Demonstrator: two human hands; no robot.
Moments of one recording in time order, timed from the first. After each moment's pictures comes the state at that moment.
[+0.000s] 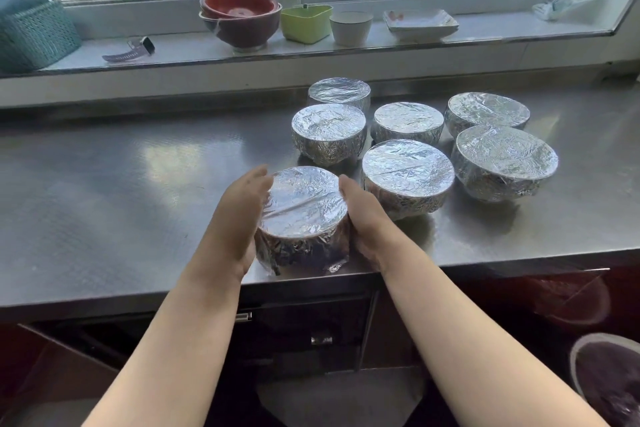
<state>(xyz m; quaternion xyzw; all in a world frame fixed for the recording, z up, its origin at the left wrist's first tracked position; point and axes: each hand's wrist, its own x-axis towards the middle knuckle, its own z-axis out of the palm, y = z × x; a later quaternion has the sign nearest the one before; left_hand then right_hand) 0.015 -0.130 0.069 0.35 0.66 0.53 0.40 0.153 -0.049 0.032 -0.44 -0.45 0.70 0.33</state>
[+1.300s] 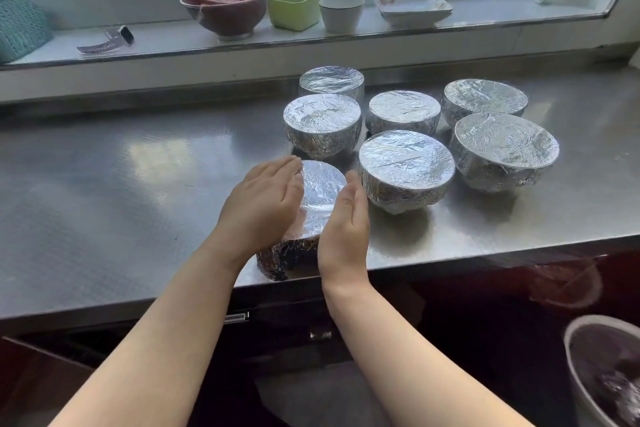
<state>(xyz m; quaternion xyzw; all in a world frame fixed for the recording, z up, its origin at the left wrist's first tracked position) 0.008 -0.098 0.054 0.67 0.72 0.18 0.07 0.122 -0.100 0.014 -0.45 -0.43 0.52 0.58</state>
